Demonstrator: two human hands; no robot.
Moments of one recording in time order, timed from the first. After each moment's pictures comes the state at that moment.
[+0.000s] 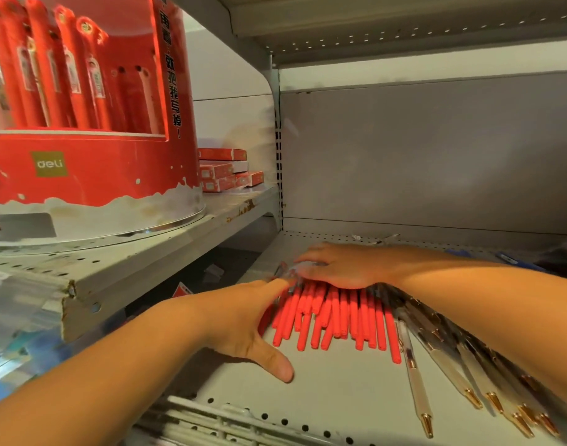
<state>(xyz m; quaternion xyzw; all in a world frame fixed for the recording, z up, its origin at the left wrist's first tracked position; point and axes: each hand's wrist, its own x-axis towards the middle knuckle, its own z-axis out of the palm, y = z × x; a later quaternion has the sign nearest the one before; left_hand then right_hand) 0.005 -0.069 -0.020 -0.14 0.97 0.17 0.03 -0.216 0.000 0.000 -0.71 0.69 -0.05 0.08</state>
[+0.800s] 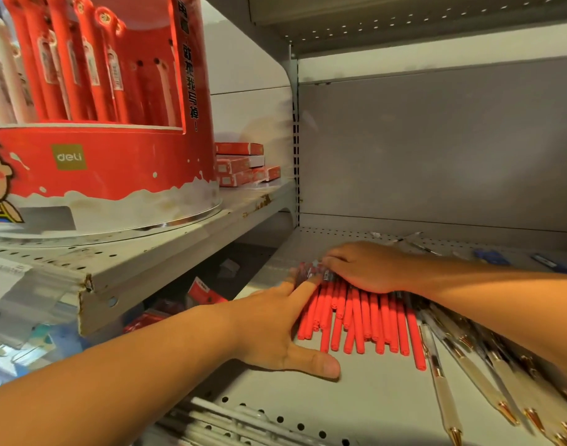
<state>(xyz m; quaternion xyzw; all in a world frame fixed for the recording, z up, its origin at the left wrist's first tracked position) -0.002 -0.050 -0.025 -0.16 0.98 0.15 0.03 -0.225 -0.005 -0.018 -0.69 0.72 -0.10 0.02</state>
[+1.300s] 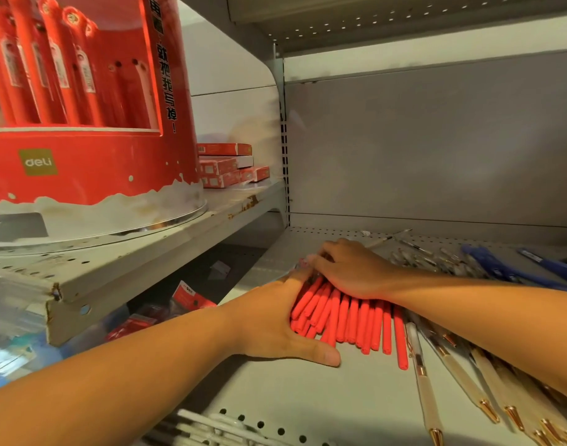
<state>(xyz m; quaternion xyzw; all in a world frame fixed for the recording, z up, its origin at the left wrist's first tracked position) -0.027 -0.053 -0.037 -0.12 0.96 0.23 -0.08 -0.221 -0.003 -0.031 -0.62 0.75 -0.21 -0.02</state>
